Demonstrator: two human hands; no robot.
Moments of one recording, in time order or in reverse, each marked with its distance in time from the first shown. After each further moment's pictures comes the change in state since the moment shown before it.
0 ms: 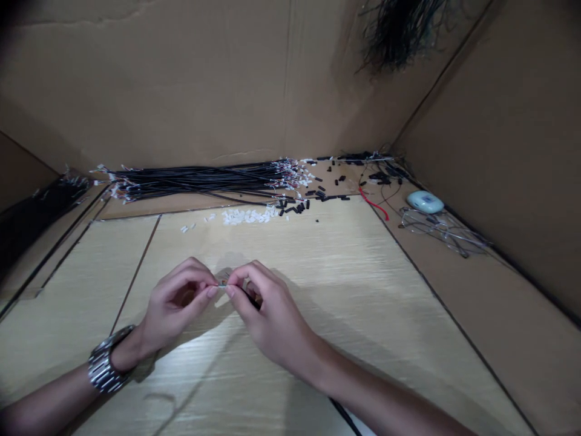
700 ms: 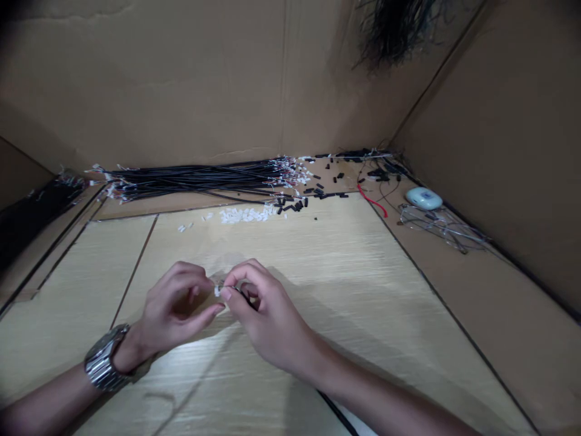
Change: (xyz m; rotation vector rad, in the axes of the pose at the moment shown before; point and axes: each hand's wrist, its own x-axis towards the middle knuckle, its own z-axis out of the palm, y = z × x) left_hand 0.002 0.001 -0.004 0.284 -0.003 0.273; right_hand -0.003 -0.004 -0.002 0.128 -0.032 0.009
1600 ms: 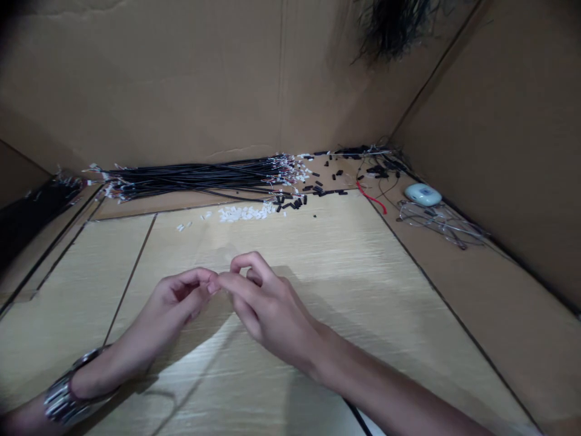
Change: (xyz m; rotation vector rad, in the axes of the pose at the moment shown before) left_hand 0.014 0.027 -0.003 -0.563 -0.198 -0.911; right_hand 0.001 0.010 -0.013 -0.572 -0.005 -0.529
